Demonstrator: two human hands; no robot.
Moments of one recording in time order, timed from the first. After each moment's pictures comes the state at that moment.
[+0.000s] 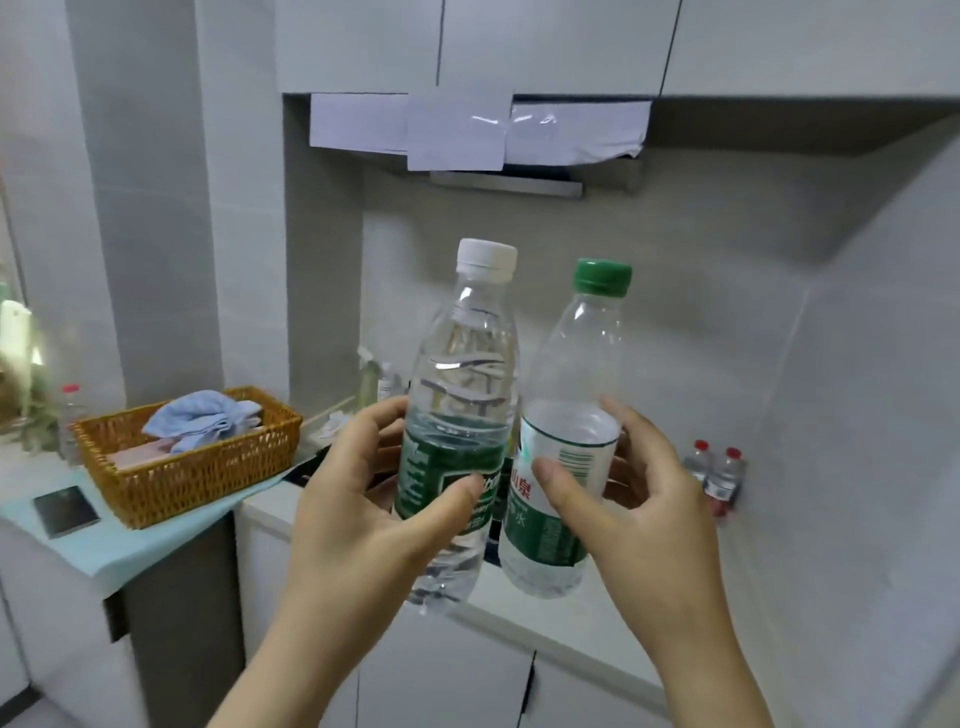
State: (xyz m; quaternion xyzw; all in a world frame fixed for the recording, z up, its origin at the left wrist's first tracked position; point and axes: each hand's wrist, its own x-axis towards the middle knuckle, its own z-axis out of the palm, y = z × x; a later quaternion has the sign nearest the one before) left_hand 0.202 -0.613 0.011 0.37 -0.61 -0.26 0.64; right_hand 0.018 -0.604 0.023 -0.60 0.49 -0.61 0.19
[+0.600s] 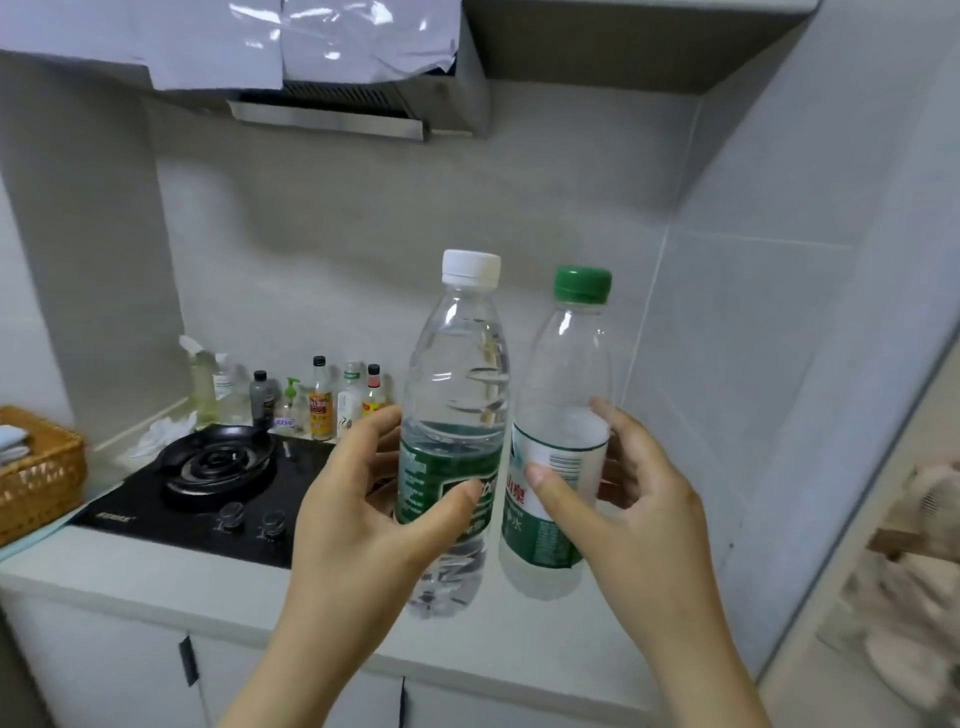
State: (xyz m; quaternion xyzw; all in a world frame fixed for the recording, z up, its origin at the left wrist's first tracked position) left_hand 0.017 -0.718 -0.009 0.34 -0.65 -0.34 0.59; right_hand -0.162 -0.670 0.001 -0.53 0.57 -0.61 0.13
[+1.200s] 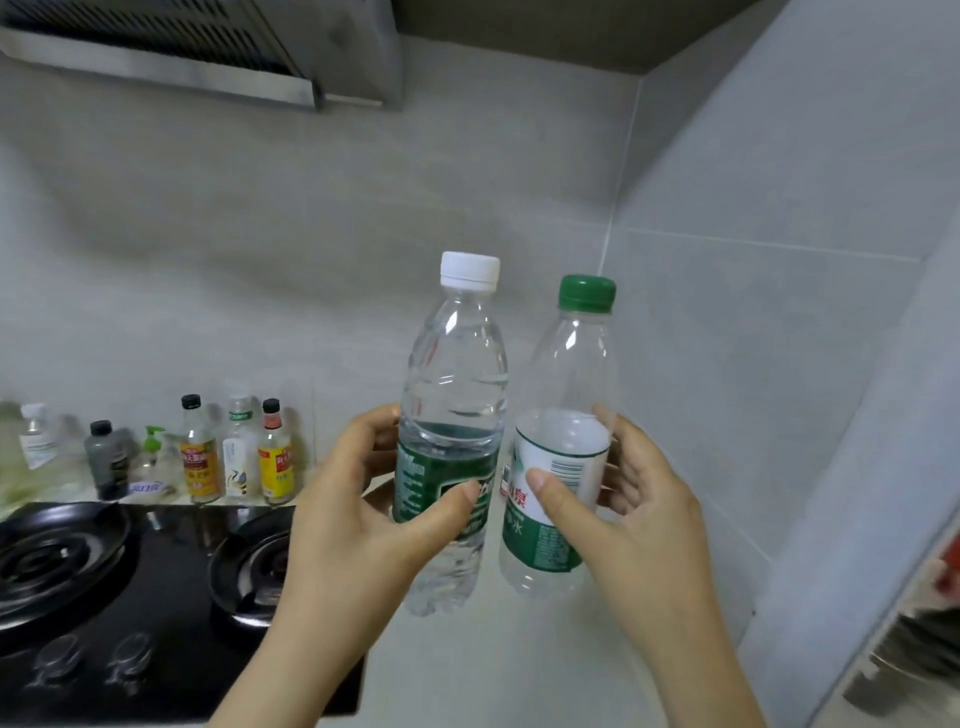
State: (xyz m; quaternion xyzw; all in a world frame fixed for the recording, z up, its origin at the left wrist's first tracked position) left_hand -0.037 -0.894 -0.005 0.26 -0.69 -0.40 0.54; right_hand -0.207 -0.812 -0.009 -0.45 0.62 -0.64 0.07
